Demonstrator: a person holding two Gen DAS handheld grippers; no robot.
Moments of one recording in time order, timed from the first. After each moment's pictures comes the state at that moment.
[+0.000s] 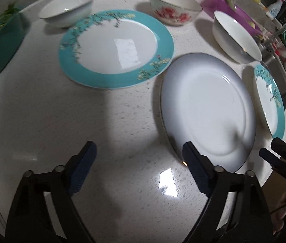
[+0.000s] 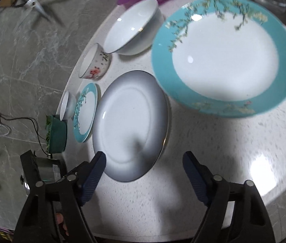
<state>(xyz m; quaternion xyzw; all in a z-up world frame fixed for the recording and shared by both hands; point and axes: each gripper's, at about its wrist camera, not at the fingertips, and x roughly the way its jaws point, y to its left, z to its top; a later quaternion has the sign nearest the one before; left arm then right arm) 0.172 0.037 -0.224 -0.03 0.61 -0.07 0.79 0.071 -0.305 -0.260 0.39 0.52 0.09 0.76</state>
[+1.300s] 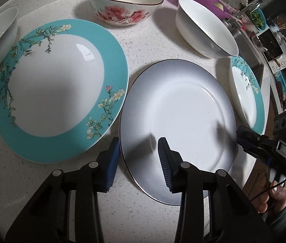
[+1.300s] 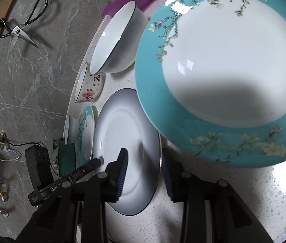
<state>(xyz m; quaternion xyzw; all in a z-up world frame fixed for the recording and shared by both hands) 0.266 -0.017 -0.240 0.00 0.63 -0.24 0.74 0.096 -0.320 -0.292 0.46 0.46 0.09 0.76</state>
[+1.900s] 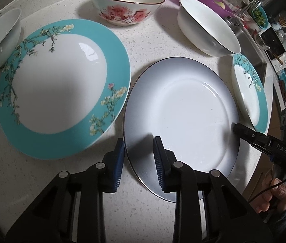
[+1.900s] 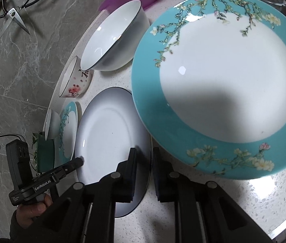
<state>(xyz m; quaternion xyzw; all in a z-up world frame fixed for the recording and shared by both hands) 0.254 -0.002 -0.240 0.01 0.62 -0.23 0.75 0.104 -0.317 -0.286 0.38 0.50 0.04 0.78</state>
